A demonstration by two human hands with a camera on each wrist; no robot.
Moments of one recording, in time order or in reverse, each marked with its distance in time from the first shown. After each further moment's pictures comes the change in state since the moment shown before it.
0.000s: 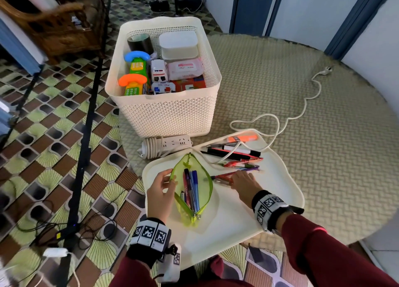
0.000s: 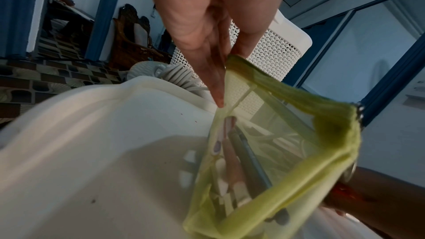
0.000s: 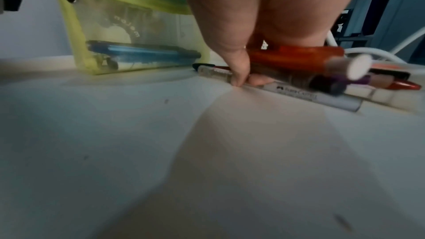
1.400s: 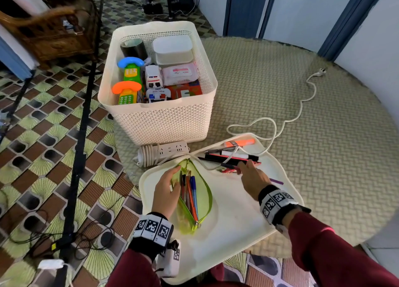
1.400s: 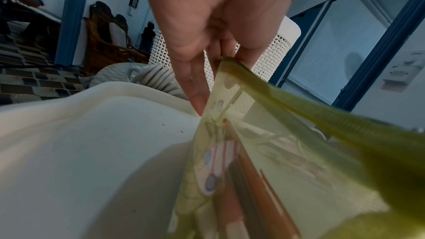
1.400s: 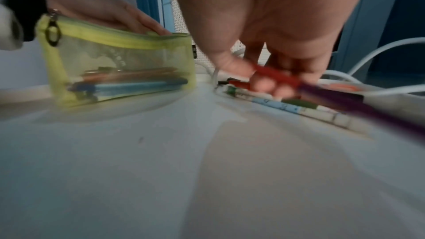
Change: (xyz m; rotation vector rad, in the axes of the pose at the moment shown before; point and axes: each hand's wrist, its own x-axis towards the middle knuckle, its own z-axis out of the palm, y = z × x) left_hand 0.027 0.016 0.011 0.163 -0.238 0.128; right_hand 0.009 0.022 -0.035 0.224 0.007 0.191
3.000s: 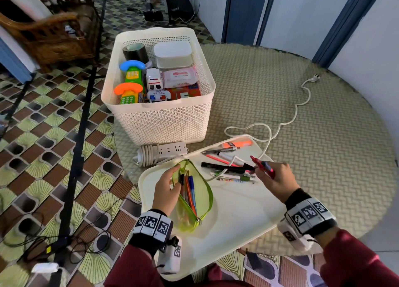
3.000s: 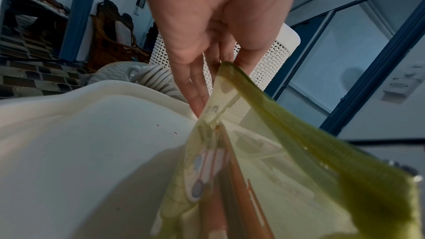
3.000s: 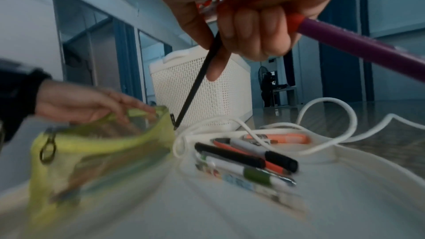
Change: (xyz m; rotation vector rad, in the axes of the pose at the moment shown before) left_hand -0.004 0.008 0.001 -0.060 -0.008 -0.063; right_hand -0.058 0.029 -0.048 0.534 0.485 -0.167
